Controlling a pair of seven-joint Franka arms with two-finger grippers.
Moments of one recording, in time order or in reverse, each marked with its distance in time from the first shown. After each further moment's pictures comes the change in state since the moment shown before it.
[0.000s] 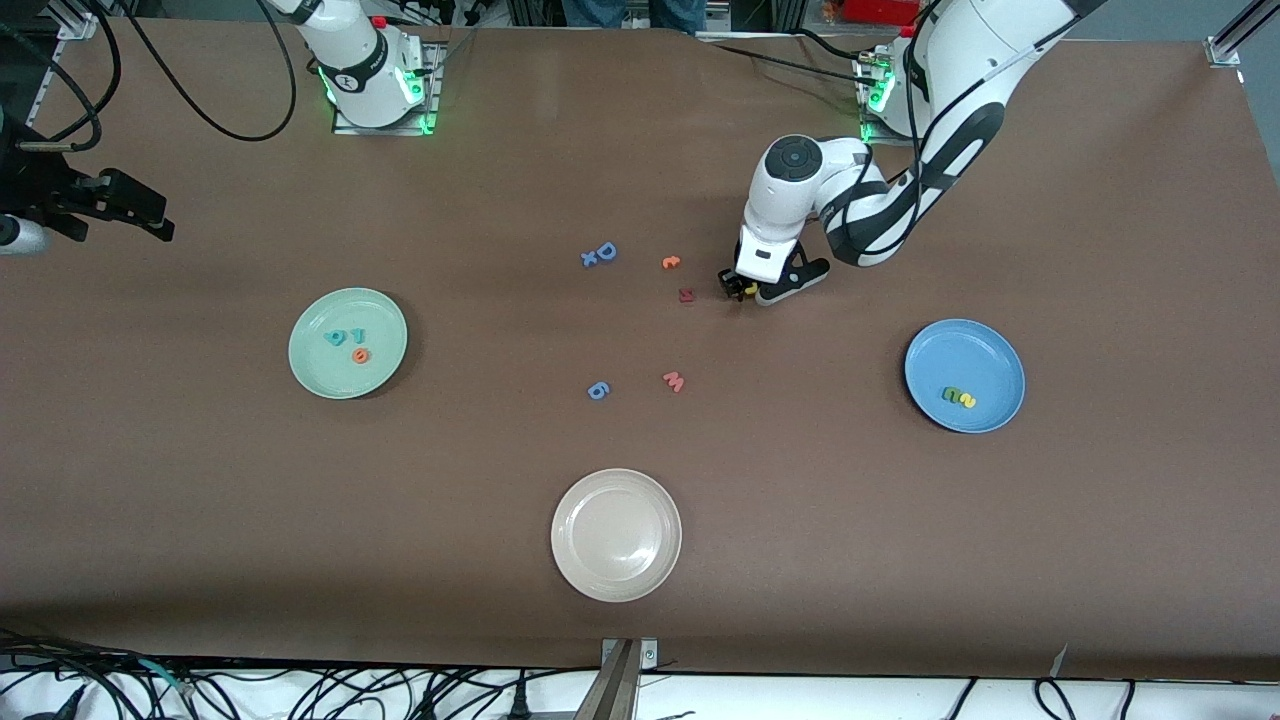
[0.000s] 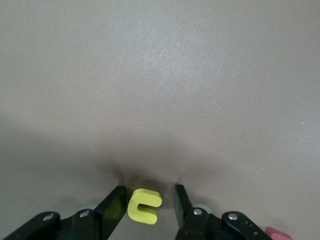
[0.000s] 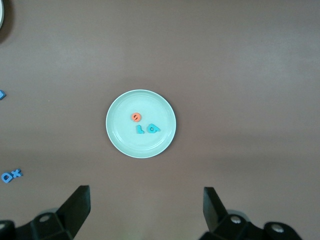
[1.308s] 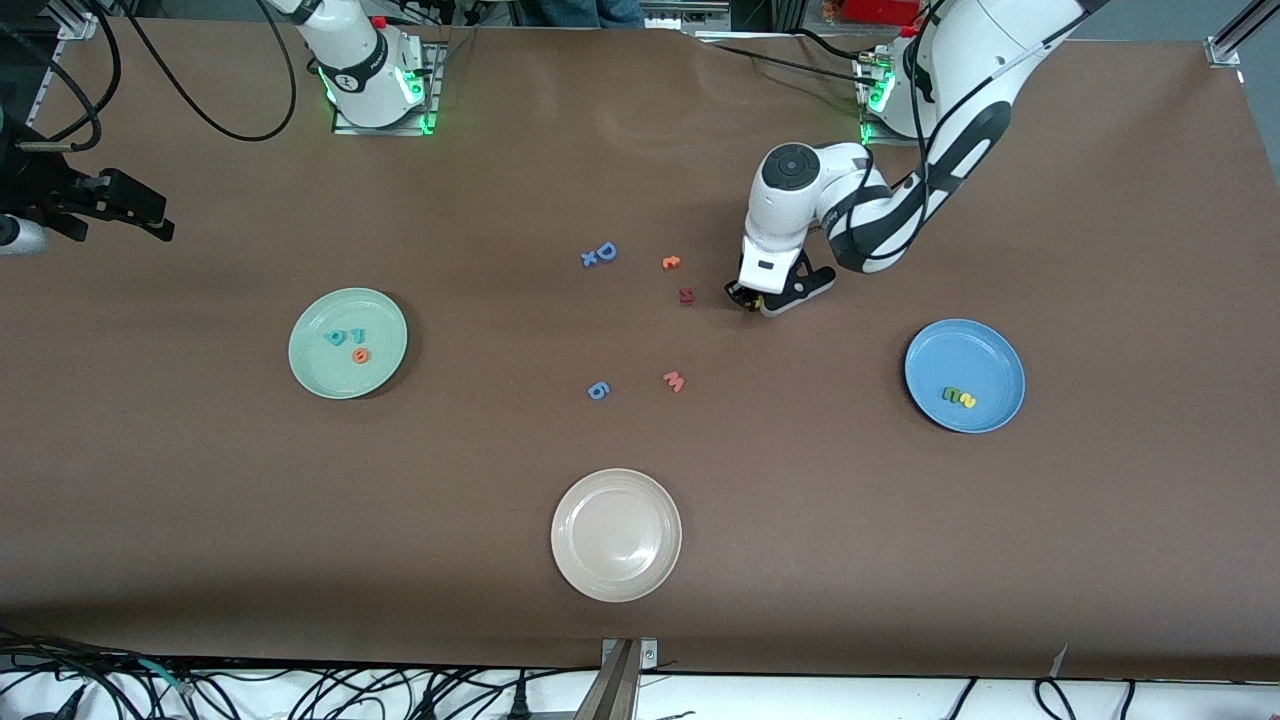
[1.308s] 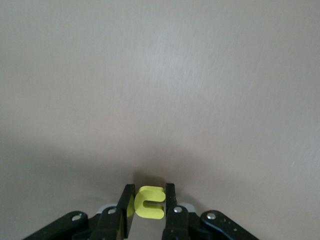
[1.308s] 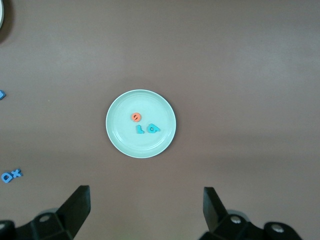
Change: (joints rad) left arm 0.016 0.001 0.007 0.075 0.000 -0.094 0.030; right arm 0.000 0.000 0.000 0.000 0.000 0.000 0.000
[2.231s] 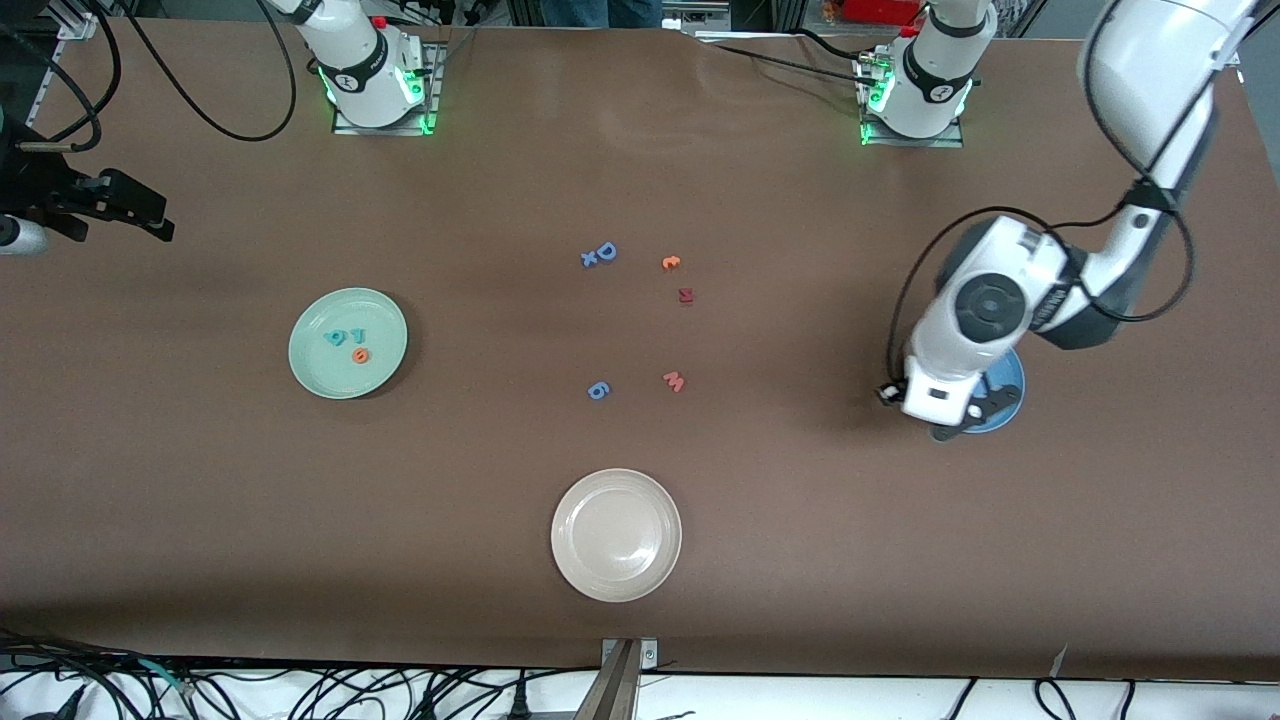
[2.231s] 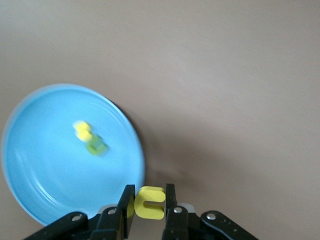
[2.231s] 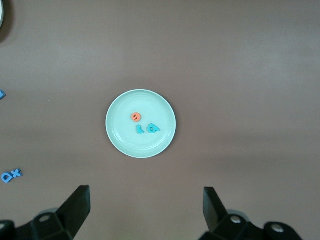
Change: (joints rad) left arm 0.344 0.025 0.022 0.401 -0.238 -0.456 0.784; right arm 0.000 0.001 0.000 0.000 0.000 0.000 0.000
